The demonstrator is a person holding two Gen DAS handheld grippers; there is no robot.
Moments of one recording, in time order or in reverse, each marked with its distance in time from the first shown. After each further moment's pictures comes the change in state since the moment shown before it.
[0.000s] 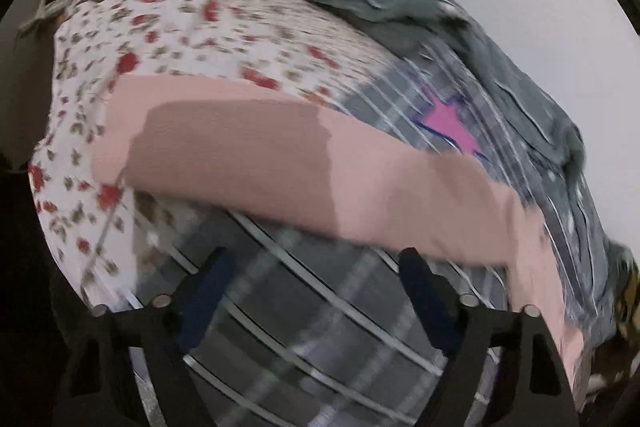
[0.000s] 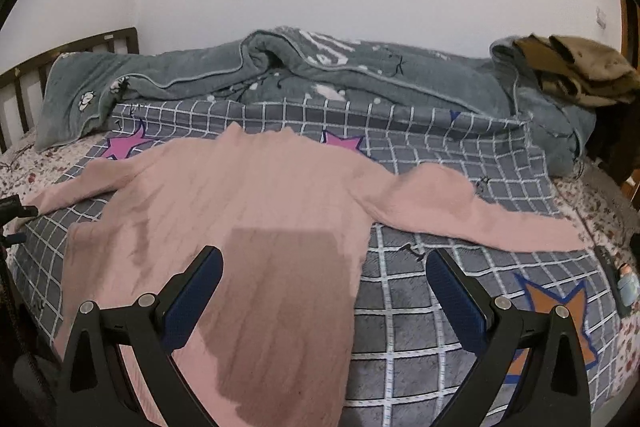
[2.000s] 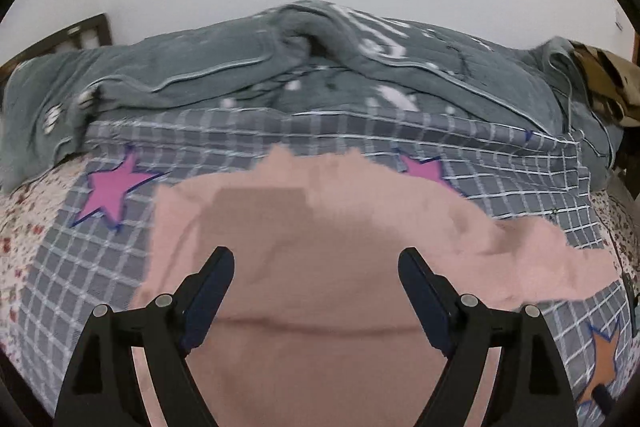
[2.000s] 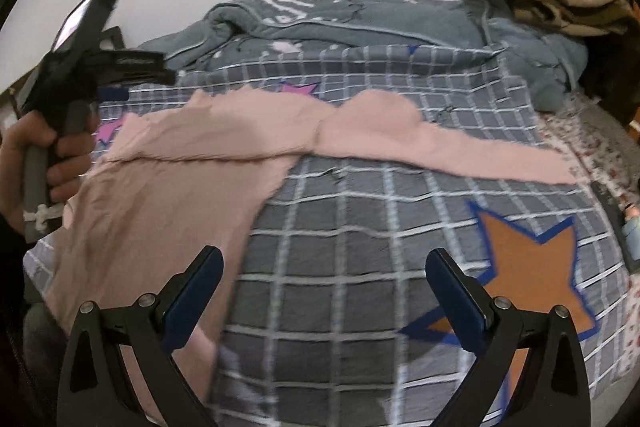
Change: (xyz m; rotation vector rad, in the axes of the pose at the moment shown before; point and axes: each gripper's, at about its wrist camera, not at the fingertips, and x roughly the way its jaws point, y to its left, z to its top) left arm -0.015 -0.379 -0.145 0.722 -0.085 -0.062; right arm 0.001 -0.094 -0.049 0.096 0.111 0.066
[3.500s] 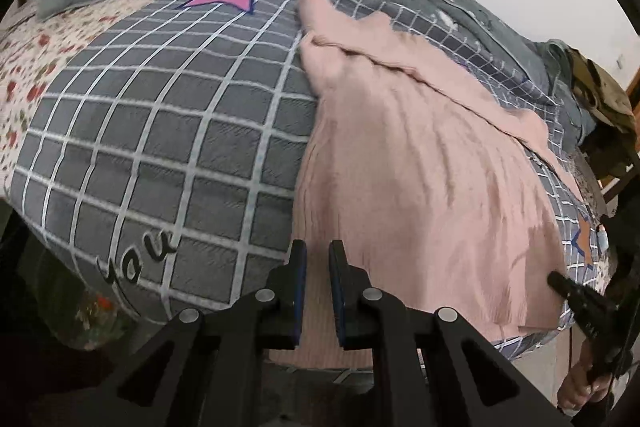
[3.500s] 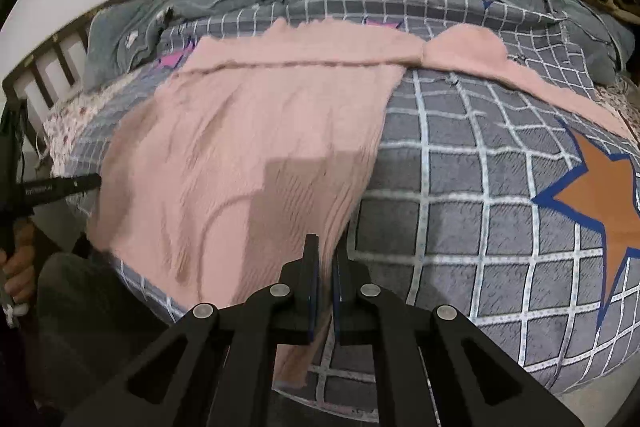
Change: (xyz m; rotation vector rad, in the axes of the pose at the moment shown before) left arm -0.069 0.164 -0.206 -0.200 0.214 -0.167; right arm -0.015 0.074 -0.076 -0.104 0.170 0.133
